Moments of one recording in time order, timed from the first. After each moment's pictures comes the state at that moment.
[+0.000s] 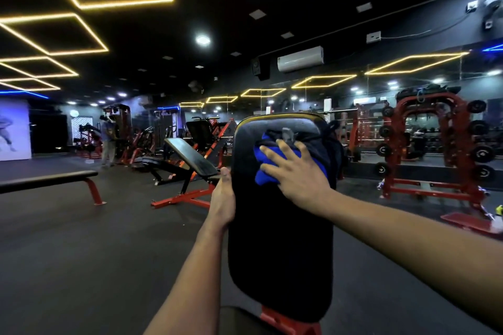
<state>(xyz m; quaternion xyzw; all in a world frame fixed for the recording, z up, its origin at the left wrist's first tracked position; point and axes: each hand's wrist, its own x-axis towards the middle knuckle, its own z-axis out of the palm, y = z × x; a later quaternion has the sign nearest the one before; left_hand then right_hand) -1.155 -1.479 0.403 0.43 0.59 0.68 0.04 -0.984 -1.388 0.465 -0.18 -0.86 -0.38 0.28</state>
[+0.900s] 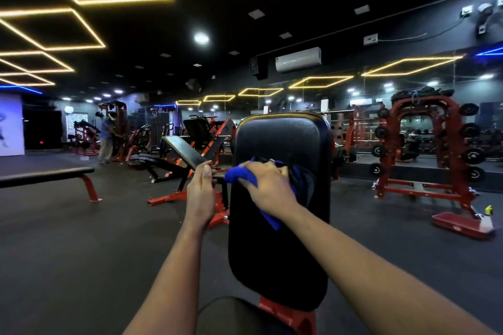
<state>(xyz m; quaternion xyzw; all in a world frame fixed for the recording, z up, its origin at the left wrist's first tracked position) -1.174 -1.524 0.402 0.41 0.57 0.71 -0.07 -1.027 -1.433 0.434 -0.15 -0.88 -0.01 0.45</state>
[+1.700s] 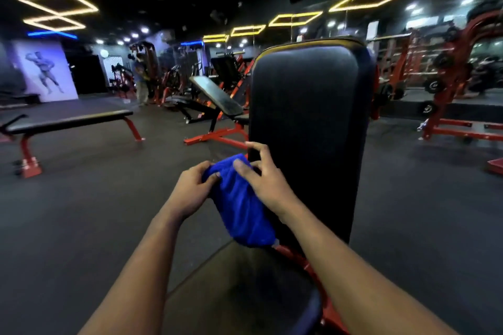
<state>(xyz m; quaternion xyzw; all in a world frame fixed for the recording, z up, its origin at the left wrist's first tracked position) -1.190 -1.581 0.352 0.44 0.77 0.46 -0.03 -1.050 -1.455 0.356 -0.10 -0.79 0.50 0.35</state>
